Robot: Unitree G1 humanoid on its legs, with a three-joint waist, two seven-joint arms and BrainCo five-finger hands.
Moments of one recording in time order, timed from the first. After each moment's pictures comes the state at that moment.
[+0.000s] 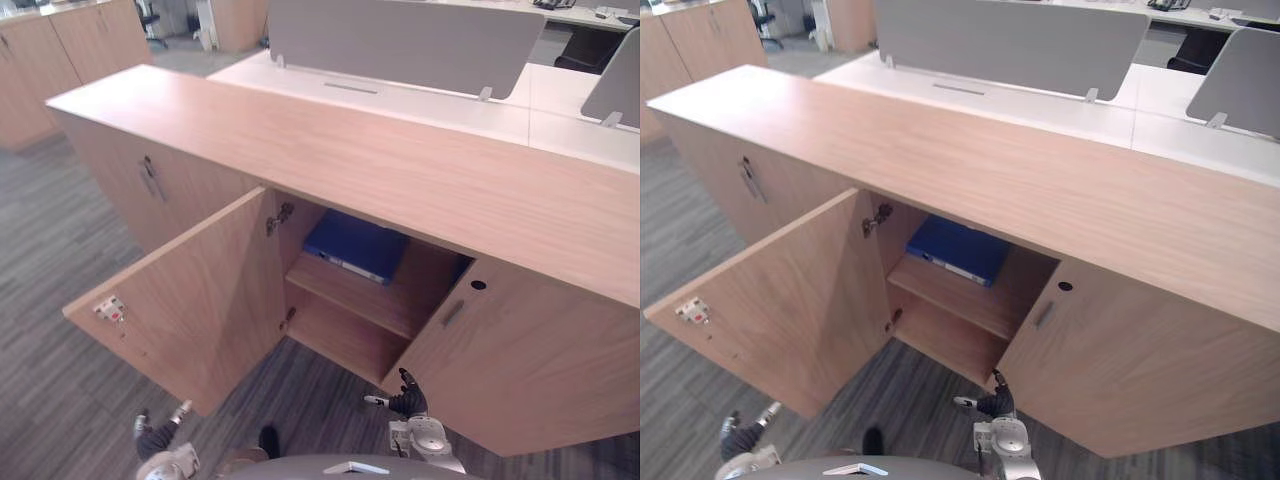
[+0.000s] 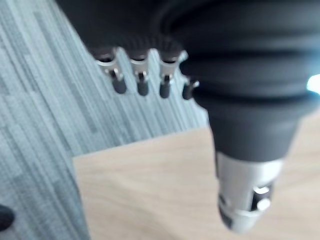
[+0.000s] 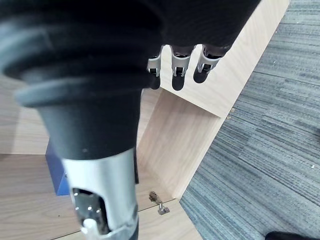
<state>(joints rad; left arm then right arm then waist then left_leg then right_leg) 0.28 0.02 0.33 0.64 -0.19 -0.20 0.34 0.09 -0.05 -0.01 0.80 -0.04 -0.15 -0.16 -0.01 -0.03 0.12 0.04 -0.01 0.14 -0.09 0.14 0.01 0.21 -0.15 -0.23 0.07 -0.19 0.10</state>
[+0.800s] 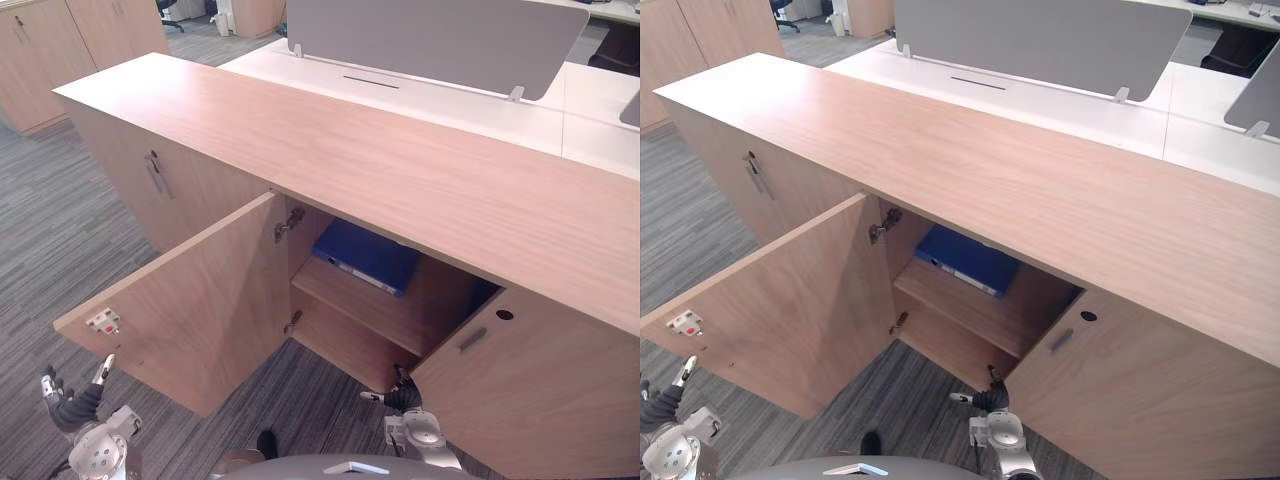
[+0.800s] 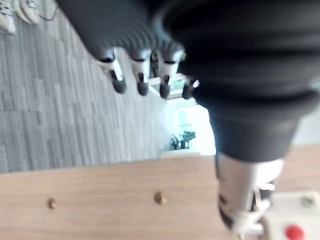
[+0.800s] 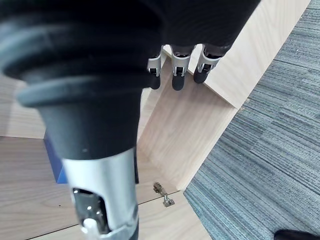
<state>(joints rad) 0.30 0.02 0.49 0.21 -0.18 -0.26 0.36 0.04 -0.05 -0.02 0.84 -0.05 -0.15 -0.16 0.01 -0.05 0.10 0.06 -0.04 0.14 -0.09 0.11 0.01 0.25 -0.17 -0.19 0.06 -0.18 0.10</state>
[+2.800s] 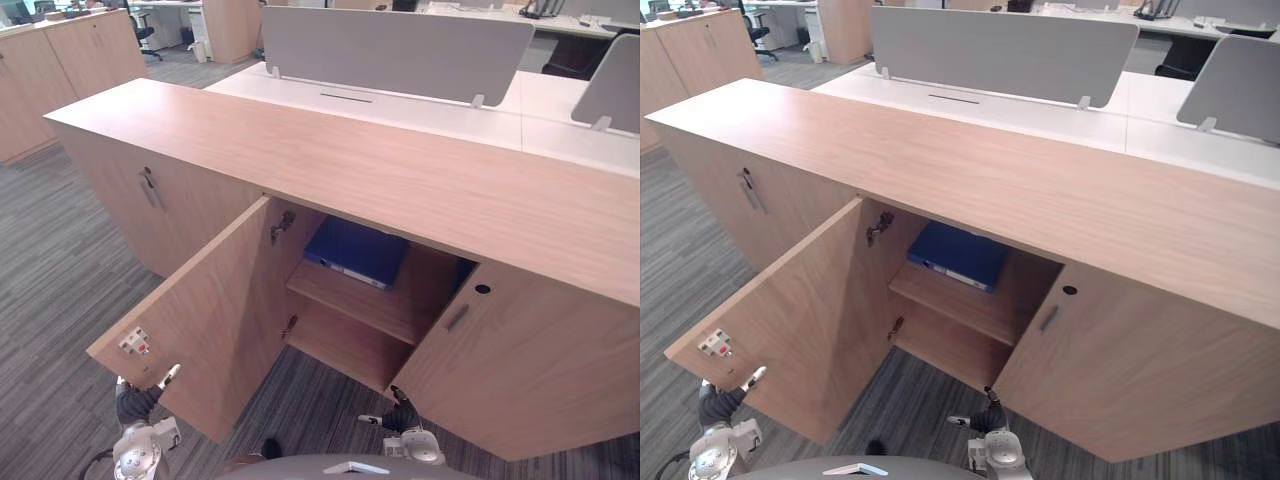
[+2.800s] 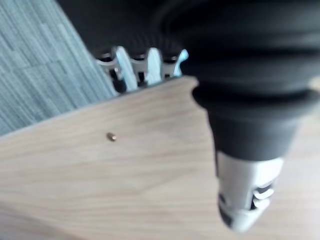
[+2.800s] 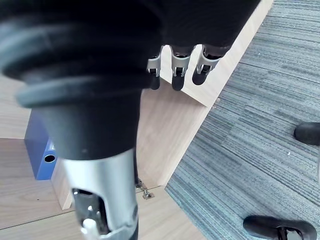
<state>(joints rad) 0.37 0.11 0.17 0.41 -0.17 -0.23 0.28 0.09 -0.05 0.01 0.88 -0.09 -0.13 -0.15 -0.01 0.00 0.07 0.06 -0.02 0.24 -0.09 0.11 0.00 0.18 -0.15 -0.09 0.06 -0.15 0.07</state>
